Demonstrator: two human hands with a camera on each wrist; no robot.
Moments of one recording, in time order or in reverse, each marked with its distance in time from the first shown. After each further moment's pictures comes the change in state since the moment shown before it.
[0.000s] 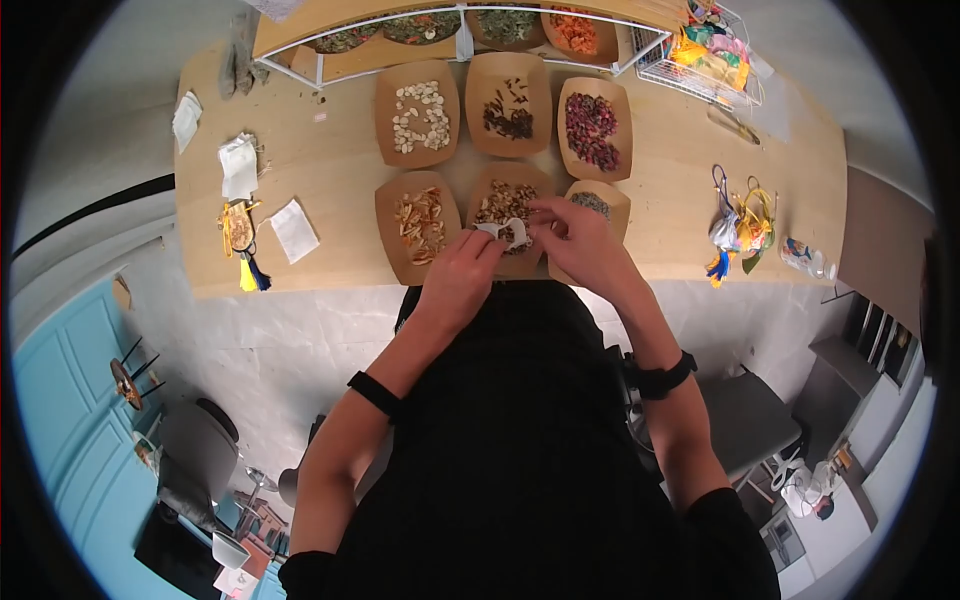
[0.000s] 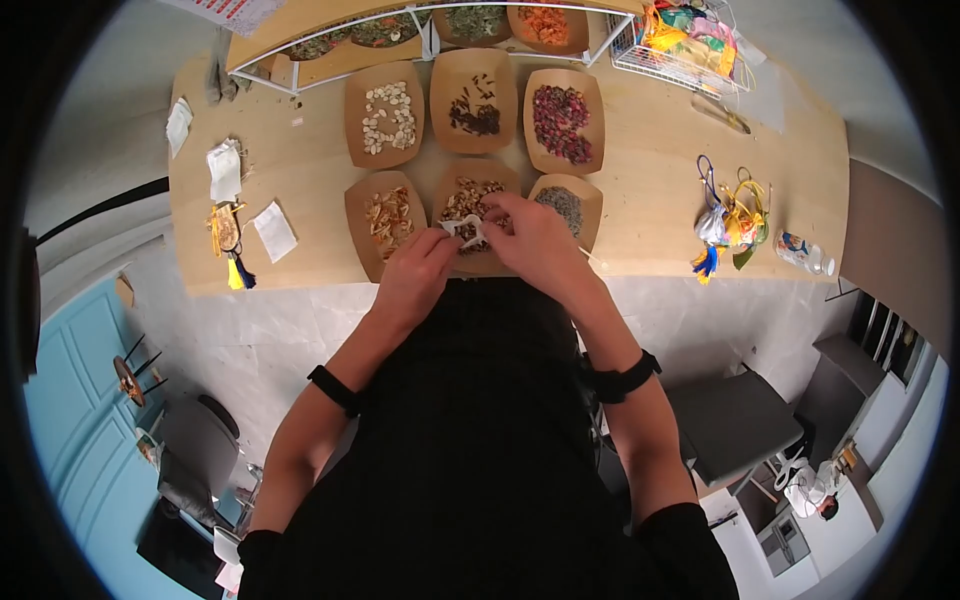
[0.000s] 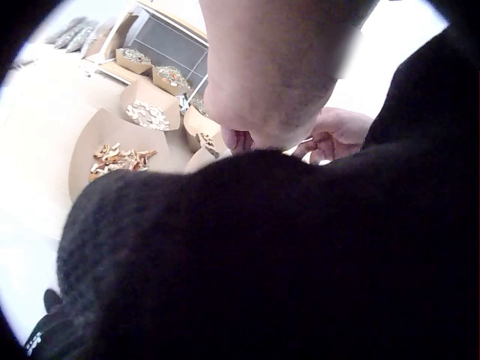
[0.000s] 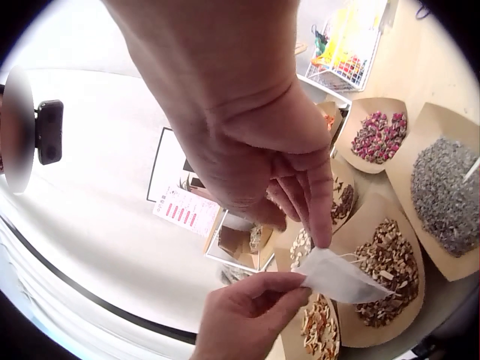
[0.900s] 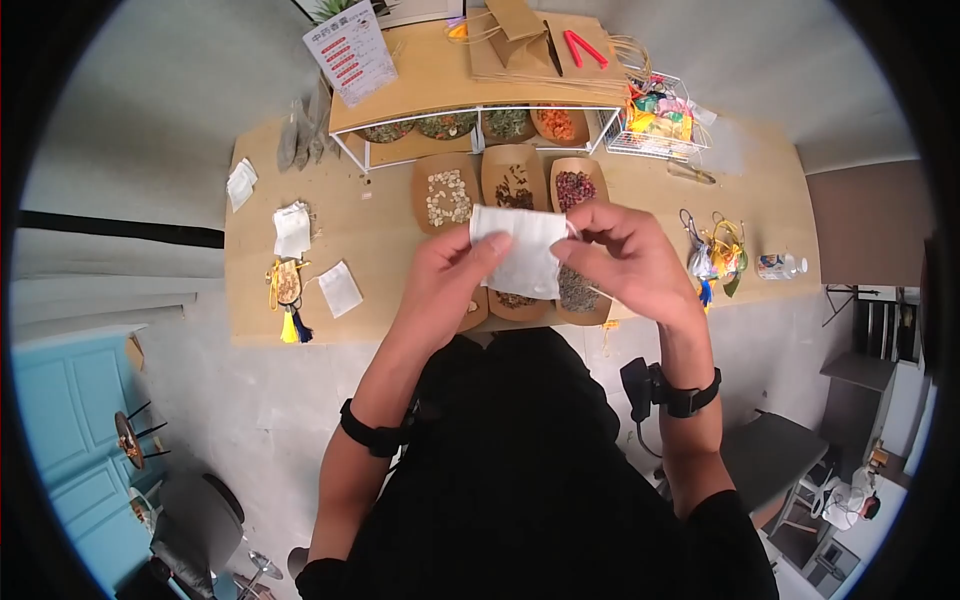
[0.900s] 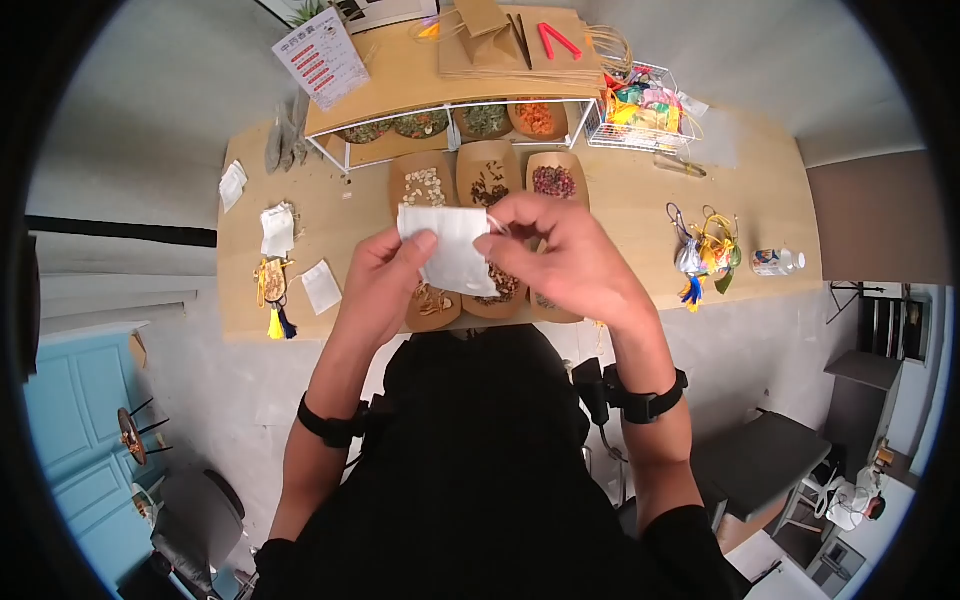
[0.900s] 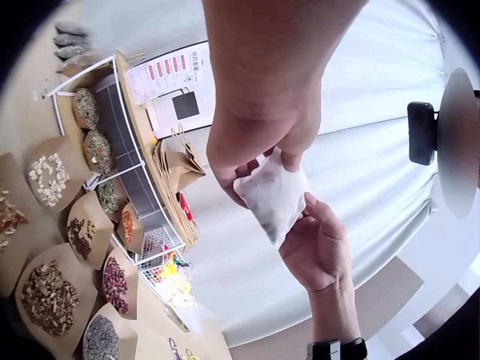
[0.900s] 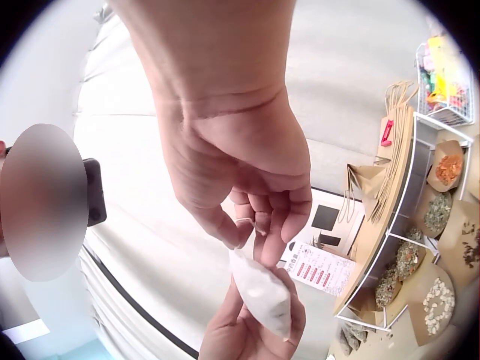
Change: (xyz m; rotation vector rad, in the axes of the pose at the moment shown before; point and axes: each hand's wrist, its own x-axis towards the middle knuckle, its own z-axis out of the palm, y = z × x) left_hand 0.025 0.069 -0.157 -1.242 0.040 -0.381; right_hand -0.093 -0.142 -0.040 0.268 0.103 -0.346
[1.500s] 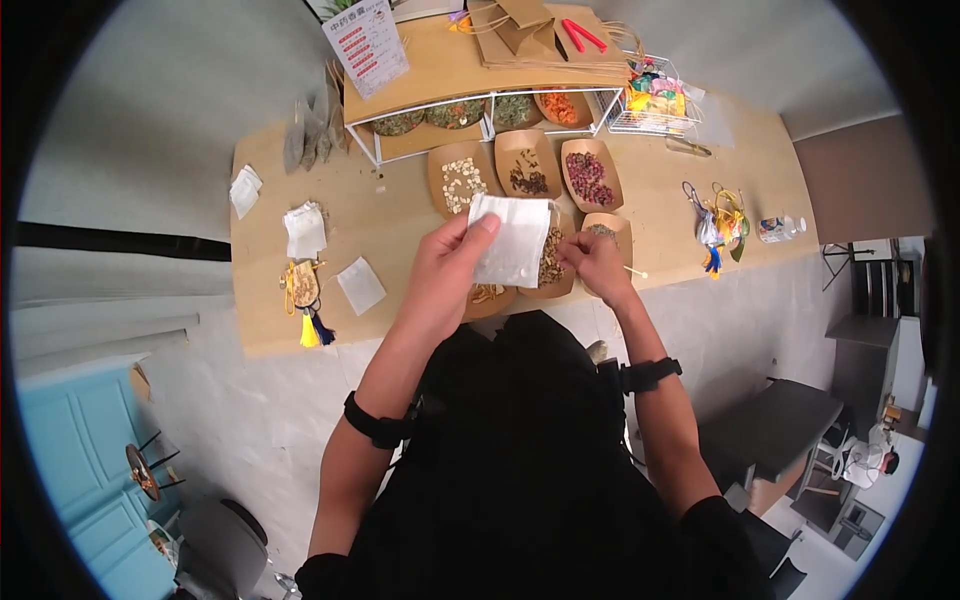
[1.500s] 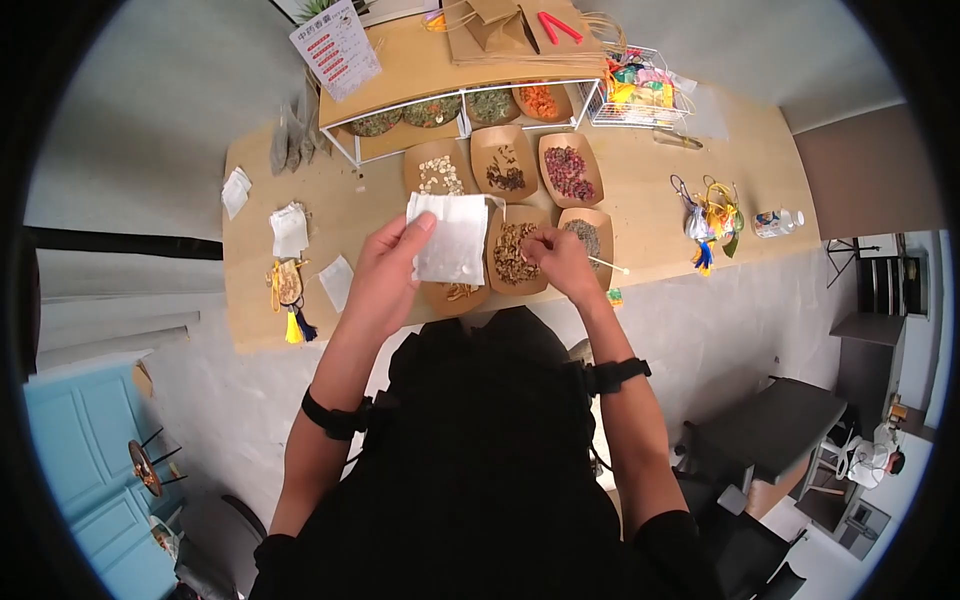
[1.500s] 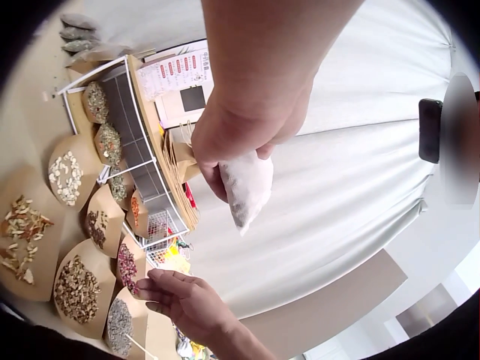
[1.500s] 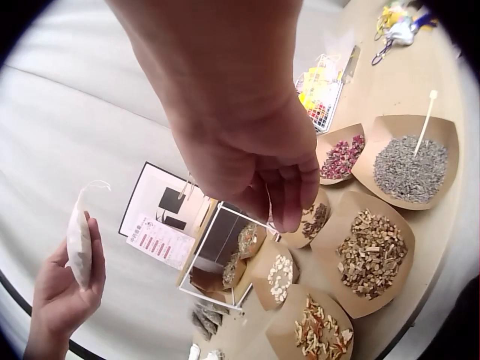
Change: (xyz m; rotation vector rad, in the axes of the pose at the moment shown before) left_hand -0.023 -0.002 -0.055 -0.096 -0.023 -0.135; right_hand 0.000 0.181 0.060 -0.180 0.219 0.305
